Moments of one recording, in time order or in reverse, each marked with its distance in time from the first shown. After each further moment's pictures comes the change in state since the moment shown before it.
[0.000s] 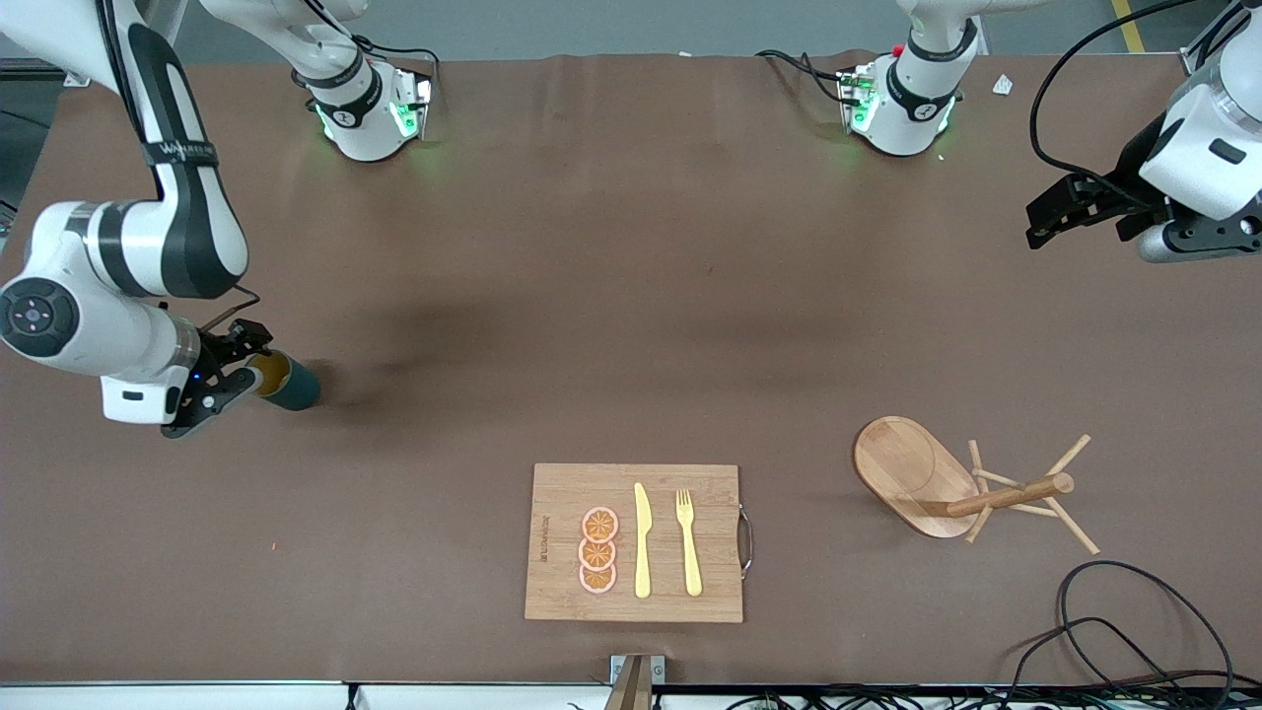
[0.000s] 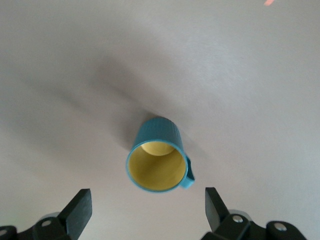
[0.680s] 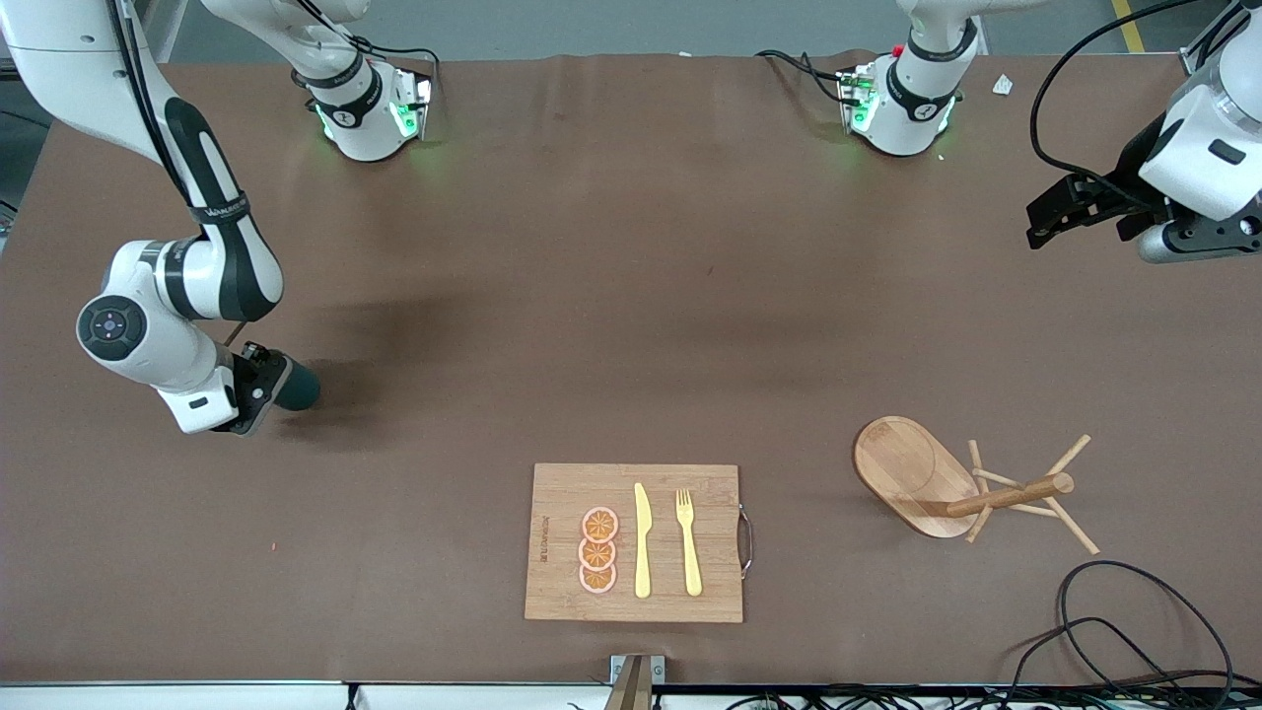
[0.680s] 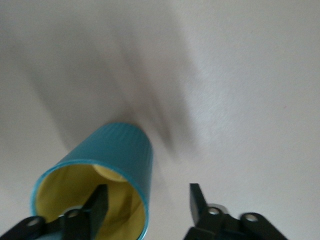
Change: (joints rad) left arm 0.000 0.000 0.000 -0.001 0.001 -0.002 0.000; right arm -0.058 0.142 -0.024 -0.180 -0.047 0.412 -0.572
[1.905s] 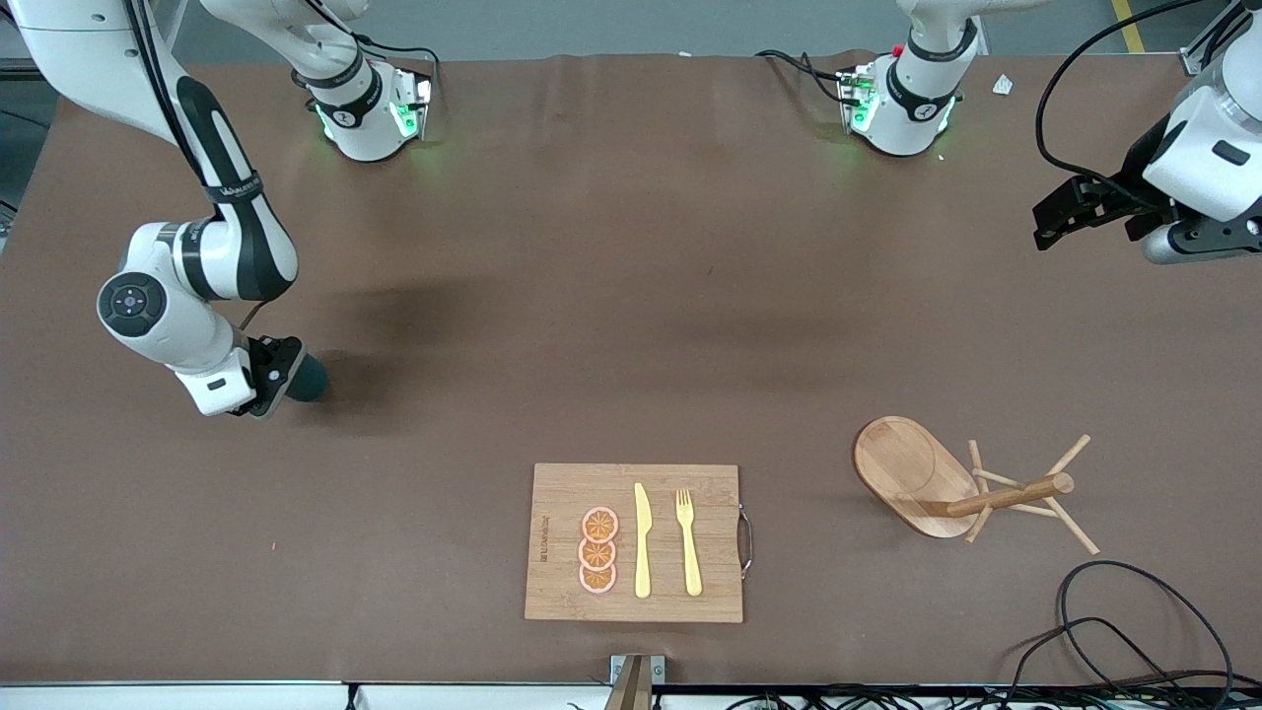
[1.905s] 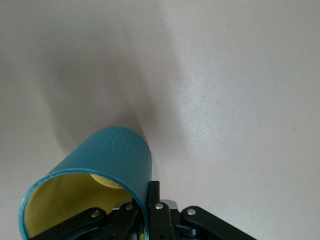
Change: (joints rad) left arm 0.000 0.000 0.002 0.000 0.025 -0.001 0.000; right arm 0.028 -0.055 -0.006 -0.114 0.000 0.131 -0.036
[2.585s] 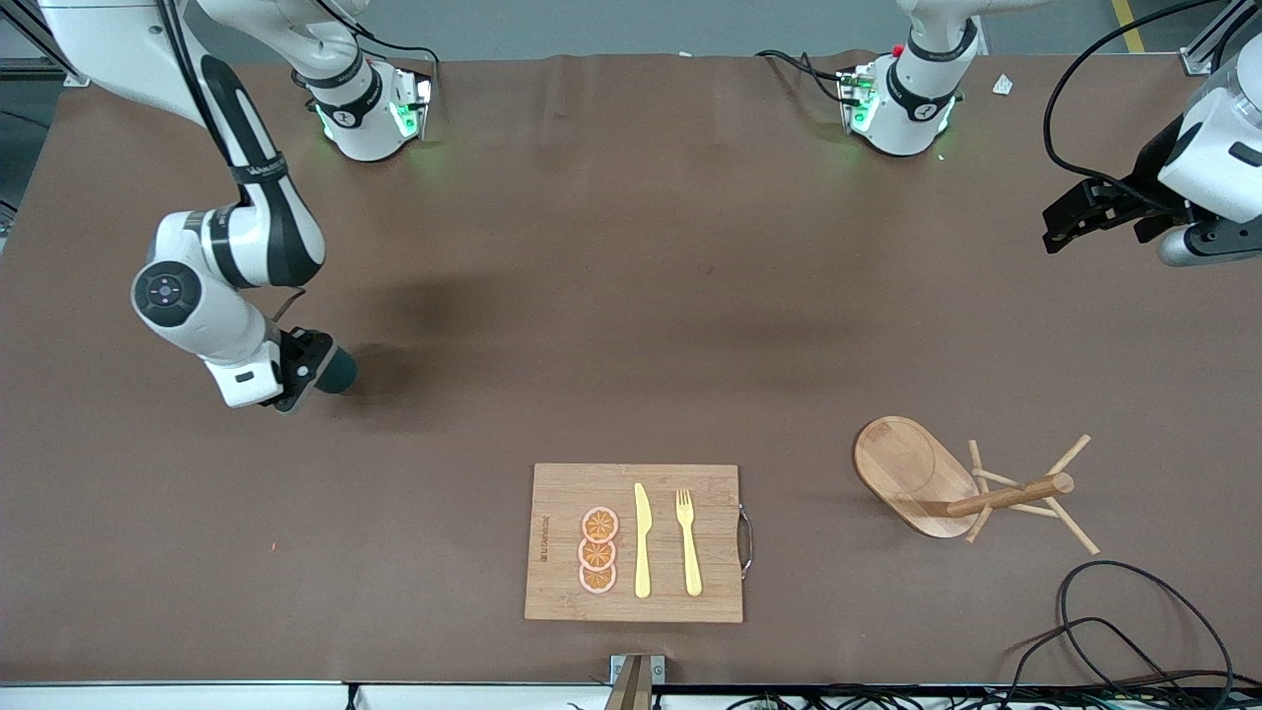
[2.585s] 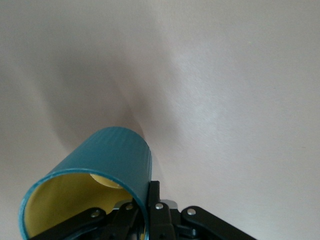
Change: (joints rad) left arm 0.001 0.000 0.014 0.000 0.000 0.010 0.000; right arm 0.076 -0.055 0.000 -0.025 0.028 -0.044 0.098
